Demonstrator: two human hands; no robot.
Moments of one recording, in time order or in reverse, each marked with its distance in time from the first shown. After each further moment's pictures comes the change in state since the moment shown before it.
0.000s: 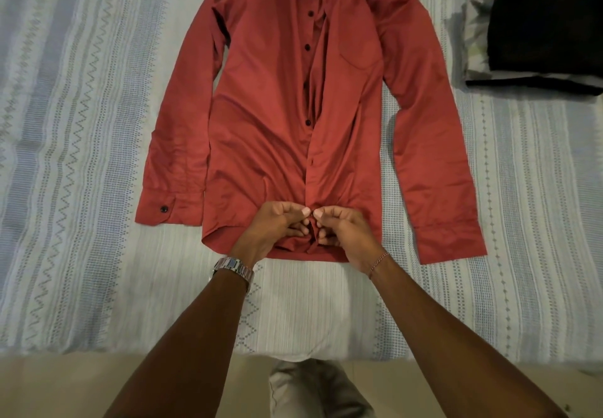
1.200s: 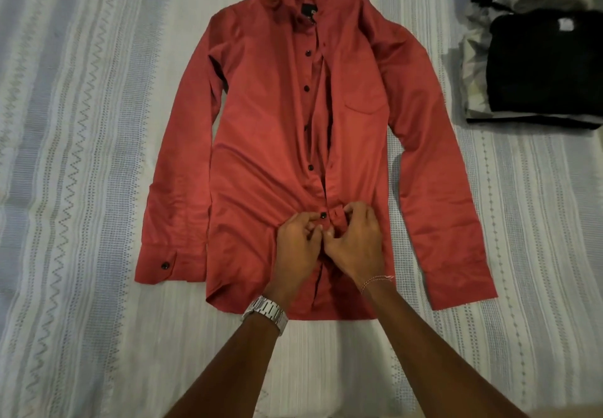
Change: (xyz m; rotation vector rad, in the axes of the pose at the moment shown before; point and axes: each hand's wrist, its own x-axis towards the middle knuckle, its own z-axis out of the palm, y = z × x) left_hand 0.044 0.026 0.027 0.574 0.391 0.535; right_hand 0.038 -0.046 0.018 -0.826 0.636 -0.454
